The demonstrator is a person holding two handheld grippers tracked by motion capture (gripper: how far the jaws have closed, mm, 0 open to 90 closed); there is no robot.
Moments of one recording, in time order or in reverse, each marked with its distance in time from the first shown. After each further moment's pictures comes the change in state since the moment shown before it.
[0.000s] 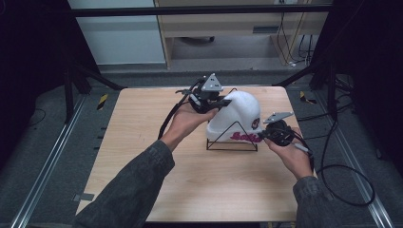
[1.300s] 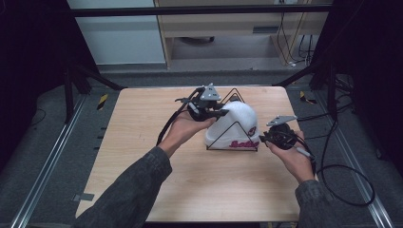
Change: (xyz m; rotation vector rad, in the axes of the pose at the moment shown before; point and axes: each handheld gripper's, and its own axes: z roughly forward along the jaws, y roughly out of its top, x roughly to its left) left arm -0.007 -0.025 0.007 0.036 -0.003 -0.017; right arm 0.000 -0.014 -0.002 -0.006 -0.031 0.056
